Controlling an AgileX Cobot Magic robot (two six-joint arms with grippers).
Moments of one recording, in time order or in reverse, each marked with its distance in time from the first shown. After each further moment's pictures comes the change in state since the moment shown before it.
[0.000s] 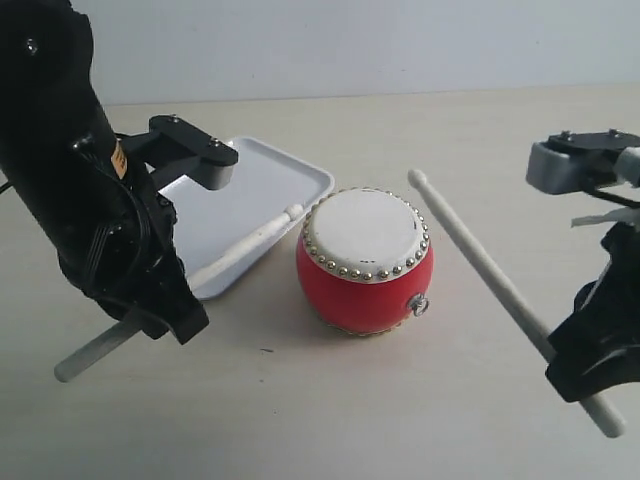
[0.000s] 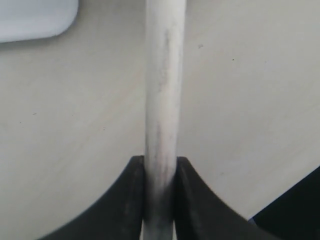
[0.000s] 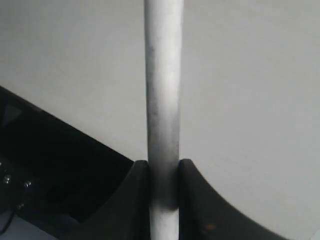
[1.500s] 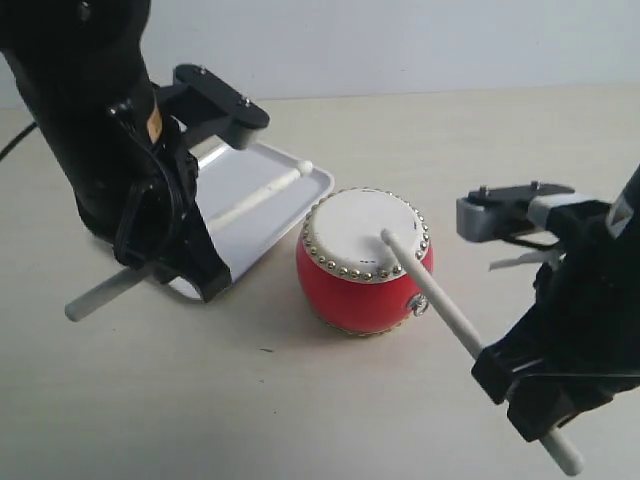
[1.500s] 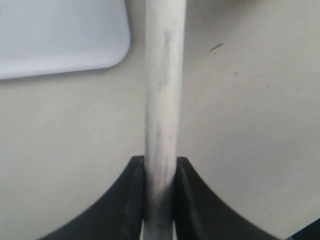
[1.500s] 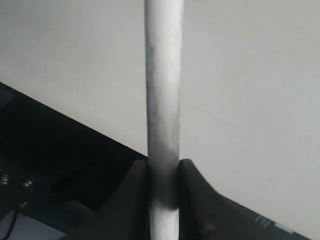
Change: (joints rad) left arm -0.098 0.031 -0.152 0.207 0.078 -0.138; right arm 0.137 0.170 -0.001 -0.025 -0.042 0.155
